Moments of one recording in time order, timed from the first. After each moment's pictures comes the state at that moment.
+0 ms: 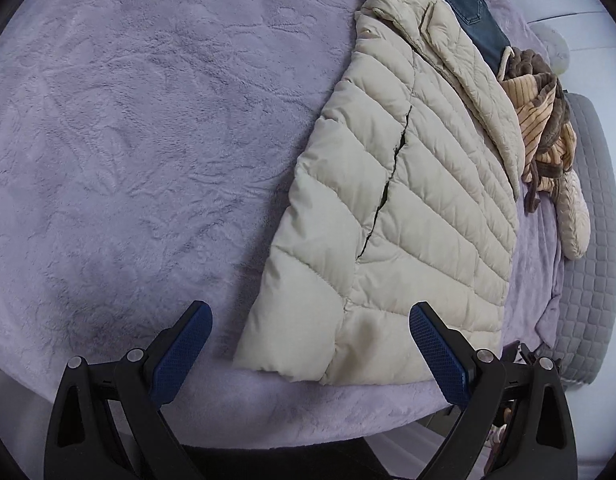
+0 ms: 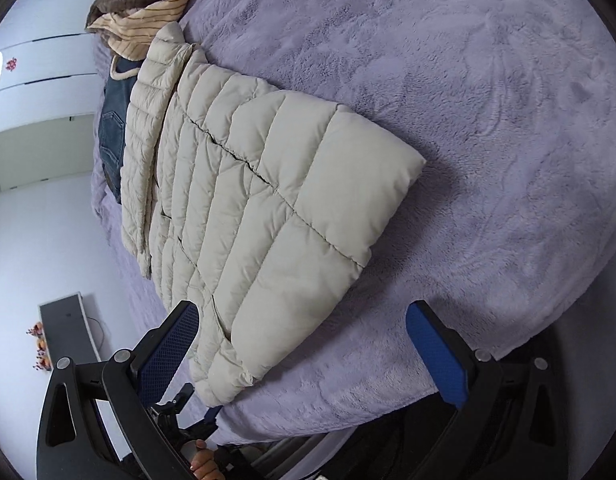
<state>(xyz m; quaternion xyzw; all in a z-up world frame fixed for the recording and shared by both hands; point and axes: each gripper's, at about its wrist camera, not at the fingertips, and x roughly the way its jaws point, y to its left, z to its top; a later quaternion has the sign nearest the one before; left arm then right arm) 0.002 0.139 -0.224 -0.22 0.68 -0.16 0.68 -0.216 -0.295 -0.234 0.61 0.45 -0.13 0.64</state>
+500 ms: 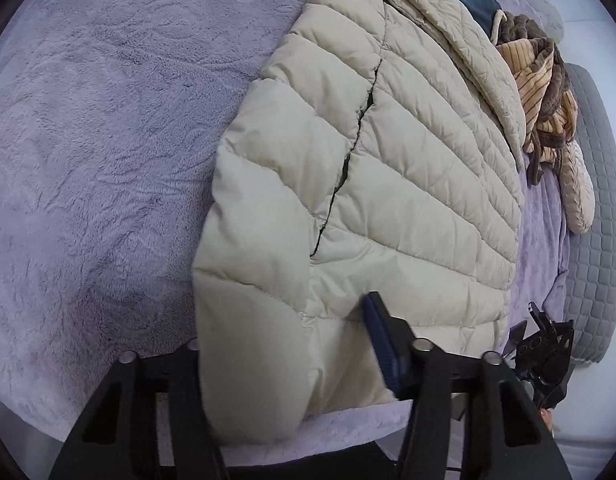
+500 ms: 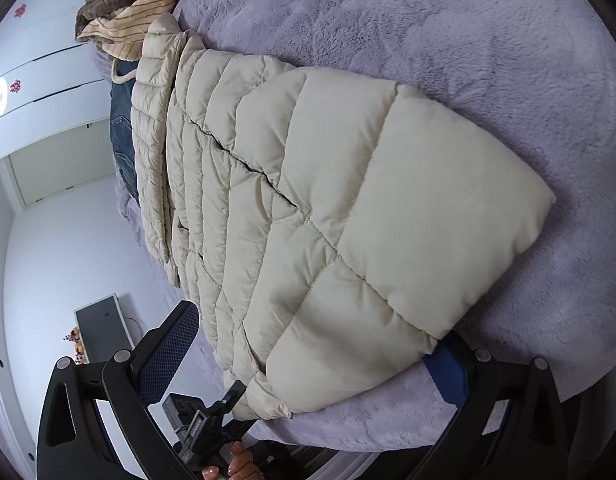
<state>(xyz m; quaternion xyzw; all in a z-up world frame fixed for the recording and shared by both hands) 0.012 0.096 -0.241 -0.19 0.70 -0.18 0.66 -0.178 -0.300 -0.265 0.67 0.44 -0.08 0.60</state>
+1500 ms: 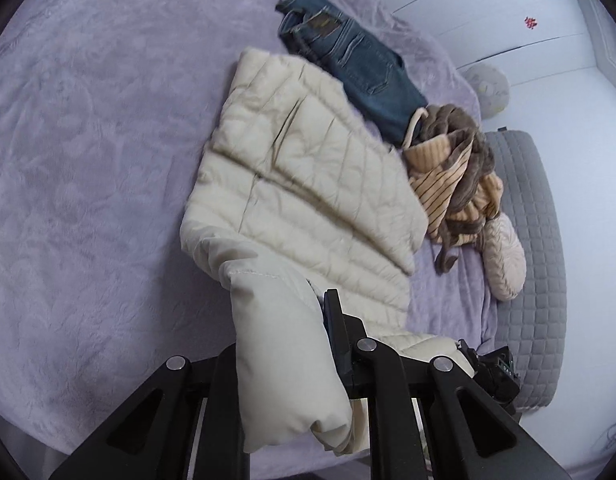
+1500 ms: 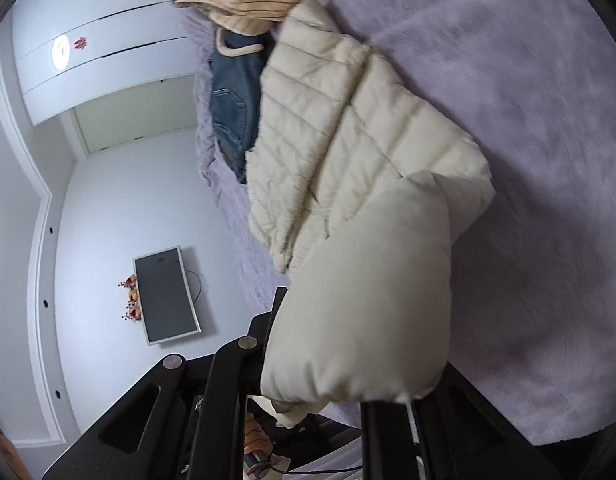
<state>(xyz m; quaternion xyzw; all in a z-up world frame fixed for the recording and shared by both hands) 0.086 0.083 -0.100 -0.29 0.58 -0.21 0.74 -0.075 -0.355 -0.178 0.65 0.40 0.09 0.64</state>
